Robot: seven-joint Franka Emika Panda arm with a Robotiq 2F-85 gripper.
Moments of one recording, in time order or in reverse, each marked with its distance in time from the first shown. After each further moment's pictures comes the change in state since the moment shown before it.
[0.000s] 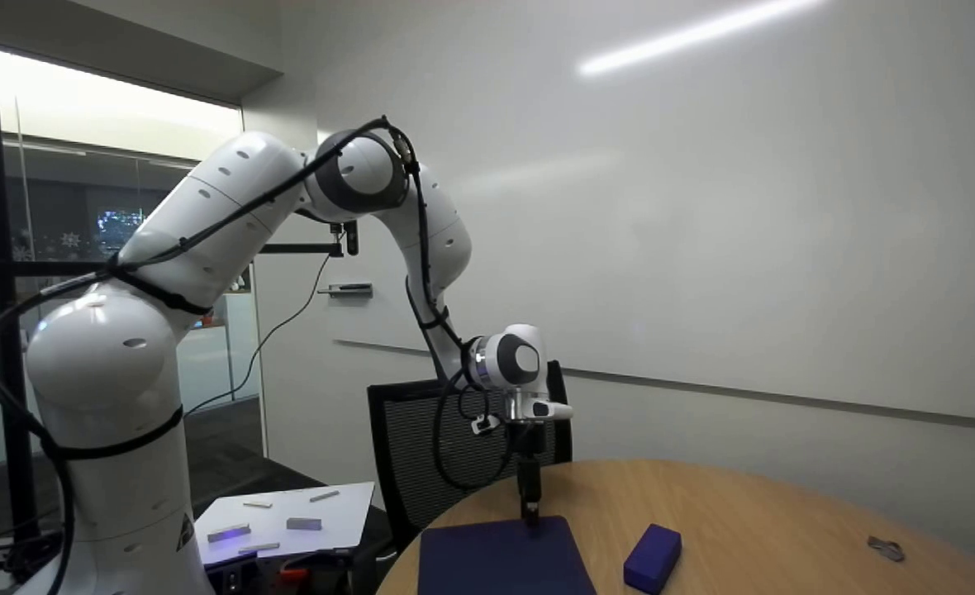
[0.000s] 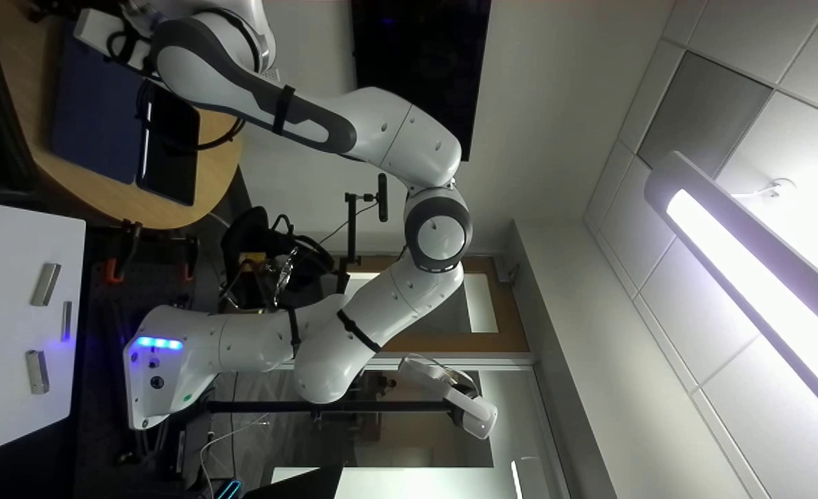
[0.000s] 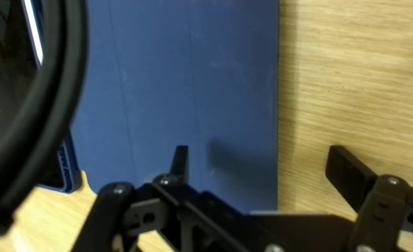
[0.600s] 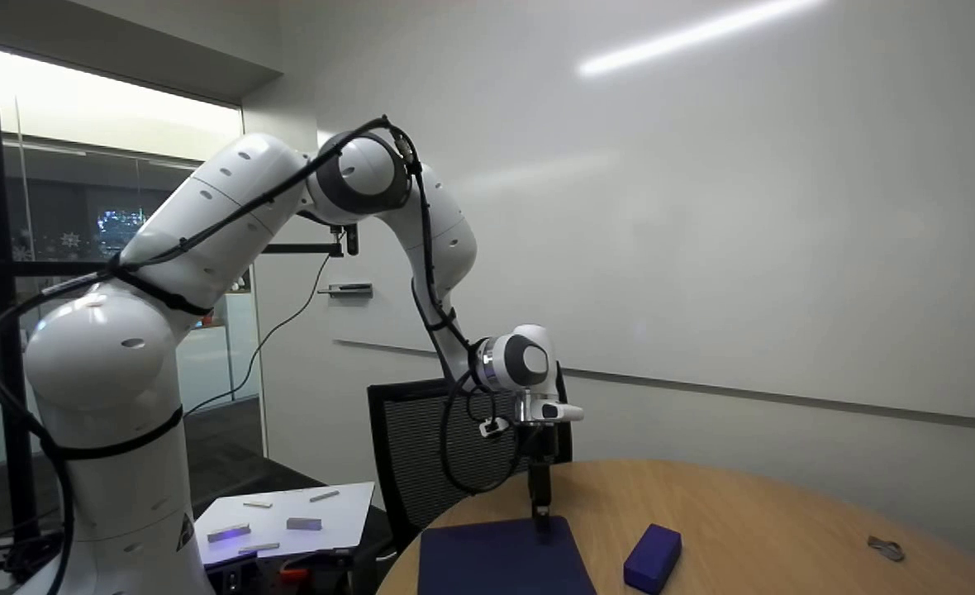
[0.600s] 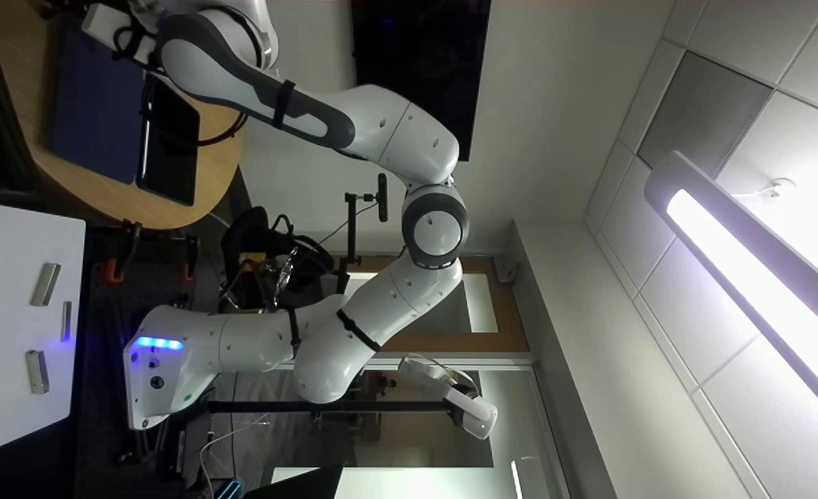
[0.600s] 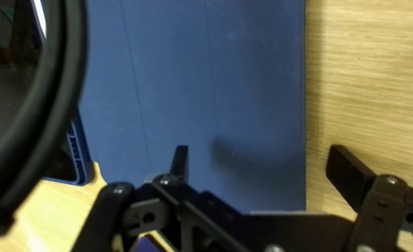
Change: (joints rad) arm -0.010 0.013 -0.024 0.023 0.000 0.000 0.005
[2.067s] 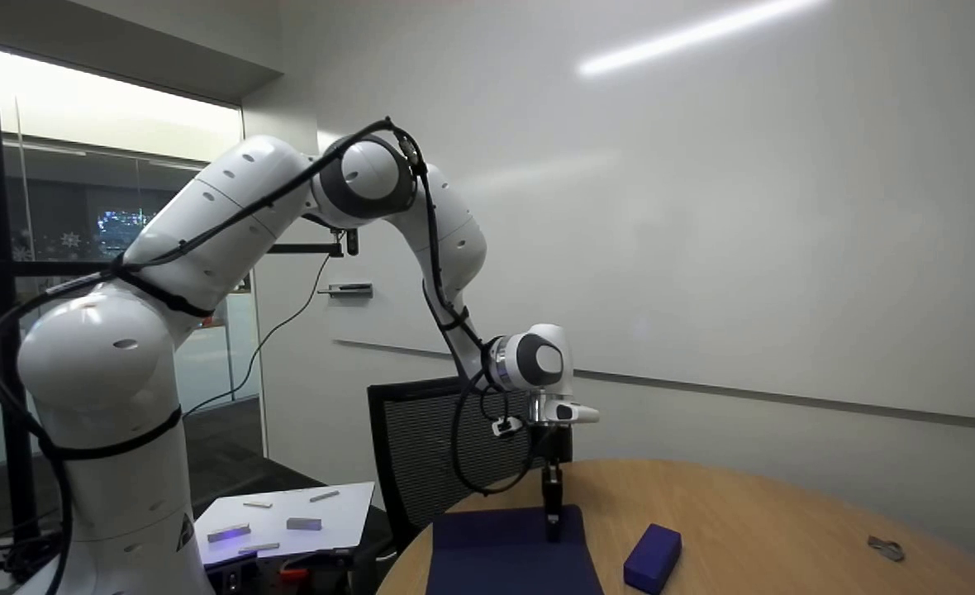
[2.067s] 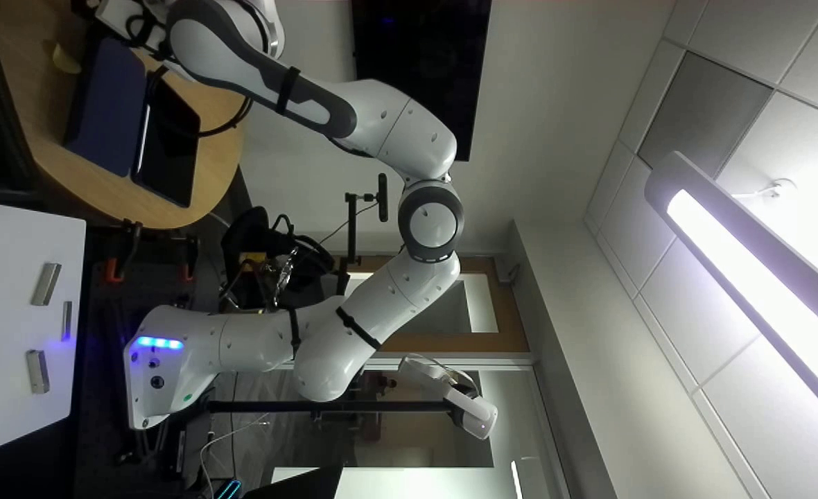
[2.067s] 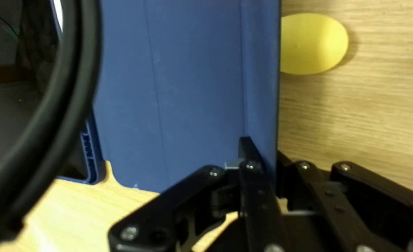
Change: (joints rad) arm -0.045 0.024 0.004 0.062 0.039 -0.046 -0.023
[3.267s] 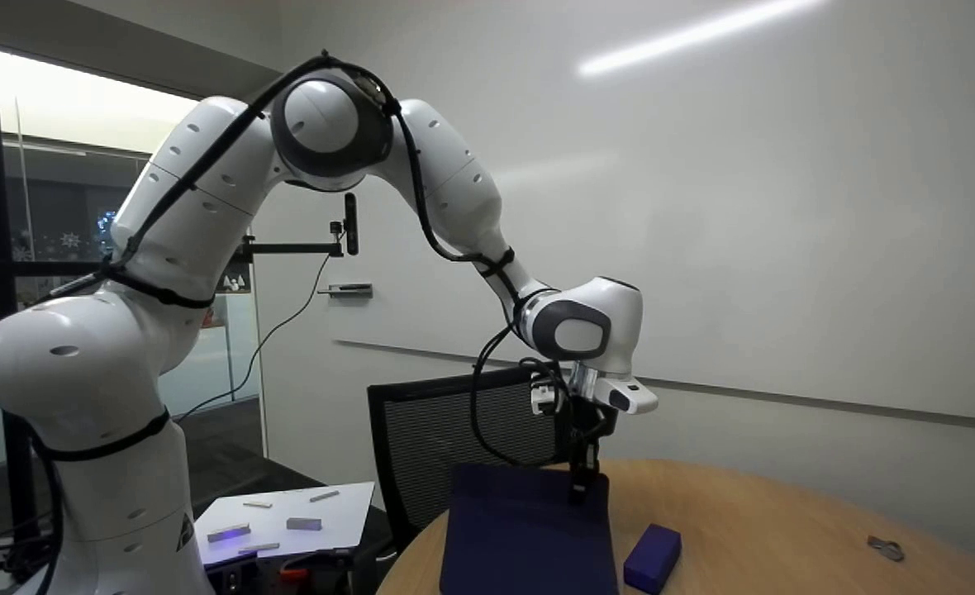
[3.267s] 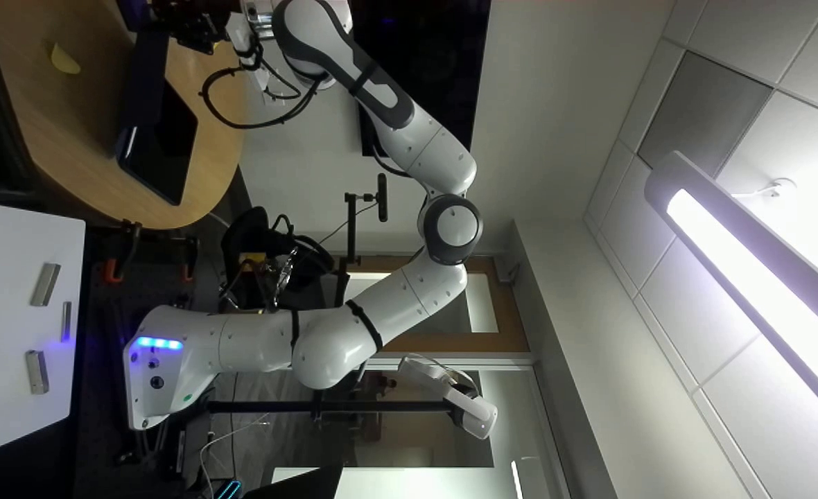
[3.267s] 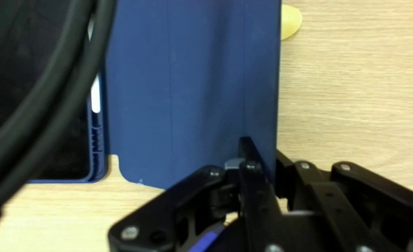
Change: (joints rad) arm -0.319 -0.168 0.118 -0.043 0.499 0.008 -0.588
